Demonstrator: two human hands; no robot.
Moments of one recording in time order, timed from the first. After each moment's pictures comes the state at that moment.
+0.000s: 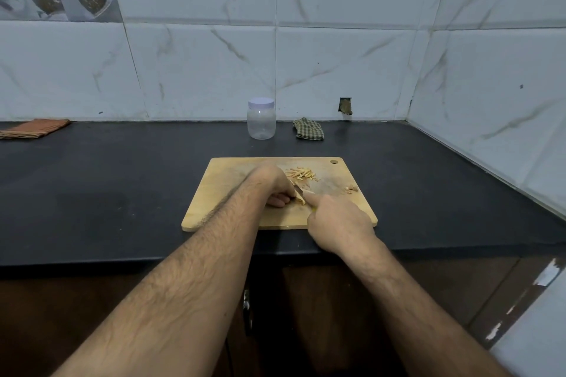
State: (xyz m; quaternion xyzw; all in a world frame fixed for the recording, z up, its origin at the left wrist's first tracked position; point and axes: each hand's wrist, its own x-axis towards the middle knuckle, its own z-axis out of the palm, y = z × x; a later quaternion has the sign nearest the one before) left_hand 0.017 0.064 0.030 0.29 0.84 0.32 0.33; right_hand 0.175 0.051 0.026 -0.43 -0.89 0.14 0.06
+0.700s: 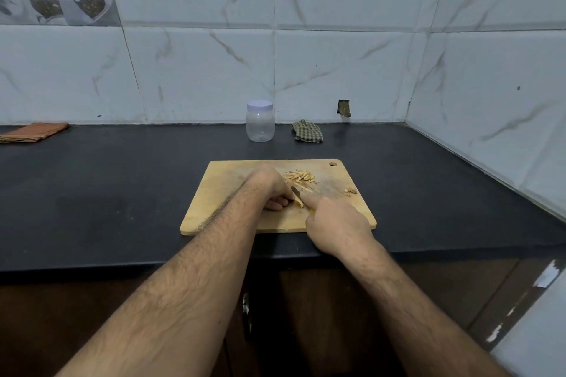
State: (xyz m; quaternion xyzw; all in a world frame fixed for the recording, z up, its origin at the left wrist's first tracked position) left_hand 0.014 0.064 0.026 0.28 0.83 0.33 0.34; right_hand 0.173 0.056 0.021 -0.42 -0.89 0.14 0.08
